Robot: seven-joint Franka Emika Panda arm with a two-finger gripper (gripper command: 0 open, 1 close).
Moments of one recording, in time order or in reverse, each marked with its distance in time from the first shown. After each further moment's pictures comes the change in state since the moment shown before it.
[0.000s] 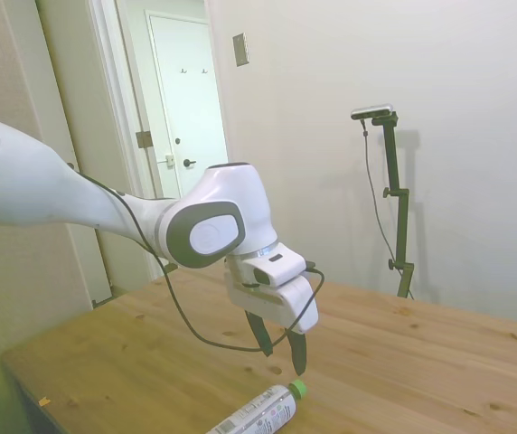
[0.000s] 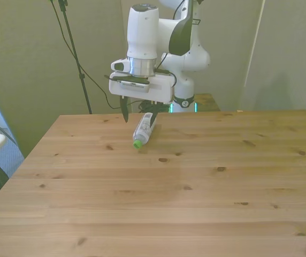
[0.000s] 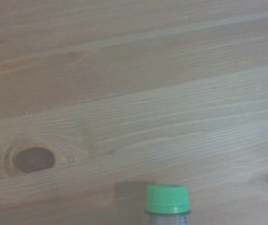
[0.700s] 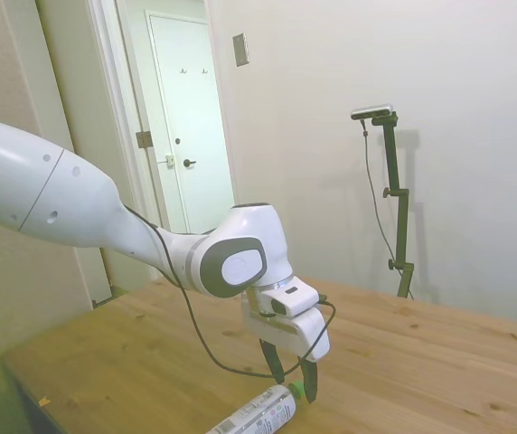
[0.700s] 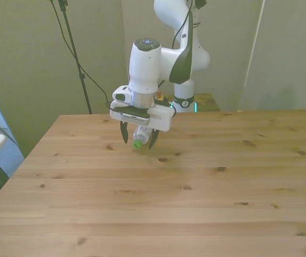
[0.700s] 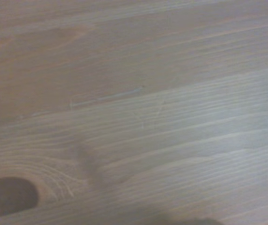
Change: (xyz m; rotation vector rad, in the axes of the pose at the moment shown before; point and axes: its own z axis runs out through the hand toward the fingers) arm 0.000 -0.032 0.068 -0.078 -0.008 0.000
